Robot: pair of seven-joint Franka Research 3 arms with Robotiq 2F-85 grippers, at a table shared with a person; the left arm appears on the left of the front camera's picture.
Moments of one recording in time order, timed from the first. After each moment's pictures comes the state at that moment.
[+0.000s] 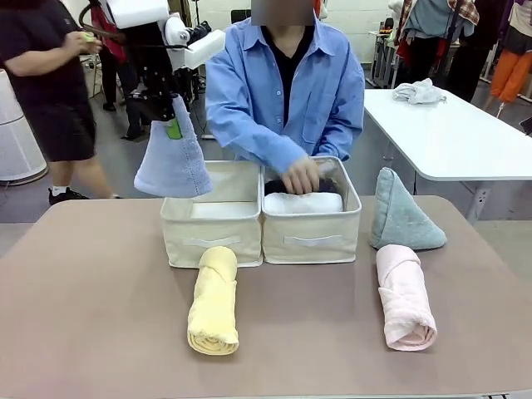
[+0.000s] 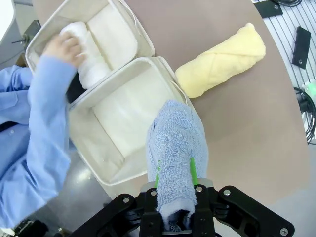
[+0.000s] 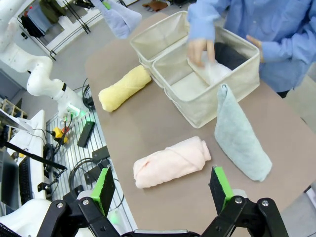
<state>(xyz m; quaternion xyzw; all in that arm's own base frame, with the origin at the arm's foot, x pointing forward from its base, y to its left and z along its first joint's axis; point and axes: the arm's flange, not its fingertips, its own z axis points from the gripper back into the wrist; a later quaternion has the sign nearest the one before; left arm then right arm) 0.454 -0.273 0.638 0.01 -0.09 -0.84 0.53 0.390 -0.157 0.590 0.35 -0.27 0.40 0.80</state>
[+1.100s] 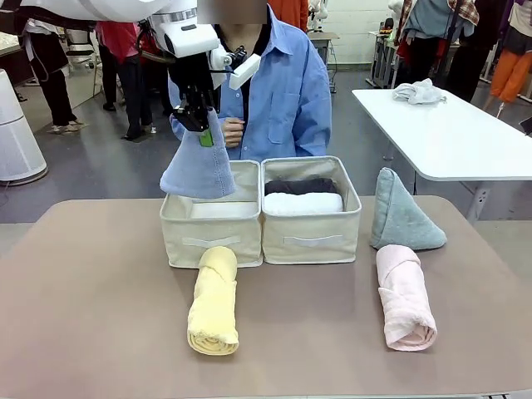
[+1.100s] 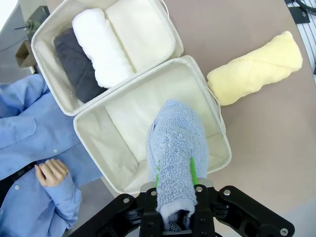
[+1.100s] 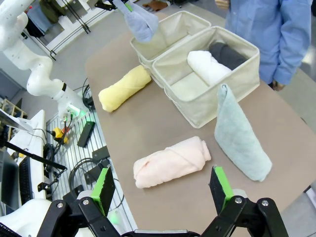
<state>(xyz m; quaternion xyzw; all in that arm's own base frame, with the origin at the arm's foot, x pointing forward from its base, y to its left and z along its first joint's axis) 0.499 -0.318 0.605 0.03 -0.09 -0.83 0.56 0.390 -0.157 0.590 0.35 -0.27 0.40 0.80</state>
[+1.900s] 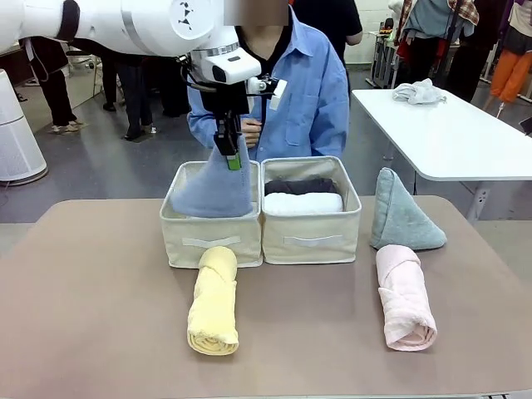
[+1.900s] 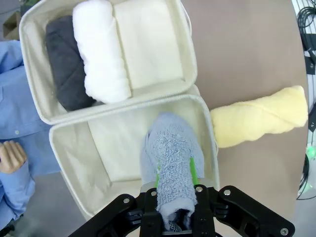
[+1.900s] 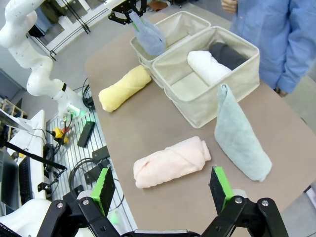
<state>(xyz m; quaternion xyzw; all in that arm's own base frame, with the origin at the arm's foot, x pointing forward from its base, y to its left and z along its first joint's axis) 0.521 -0.367 0.552 -0.01 -0.06 -0.75 0.66 0.390 -0.157 0.590 0.35 -0.27 0.40 0.80</state>
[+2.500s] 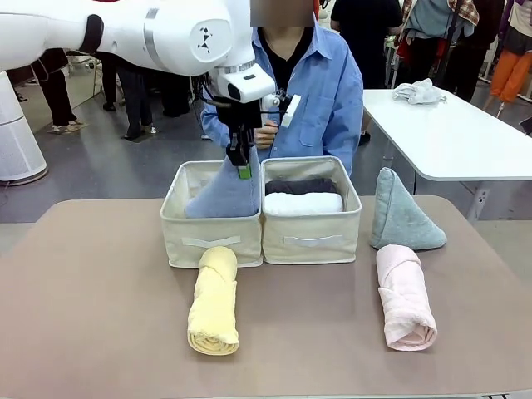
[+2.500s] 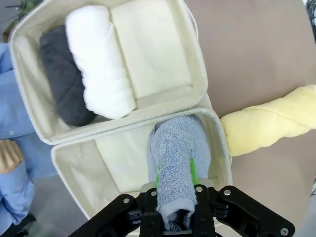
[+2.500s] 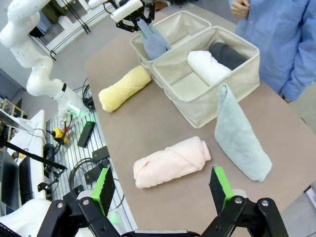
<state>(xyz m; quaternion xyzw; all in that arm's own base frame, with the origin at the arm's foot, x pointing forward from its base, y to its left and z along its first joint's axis) 0.526 -0.387 0.516 0.01 -0.05 -0.77 0.63 0.390 -0.157 0.590 0.35 -0.27 0.40 0.80</state>
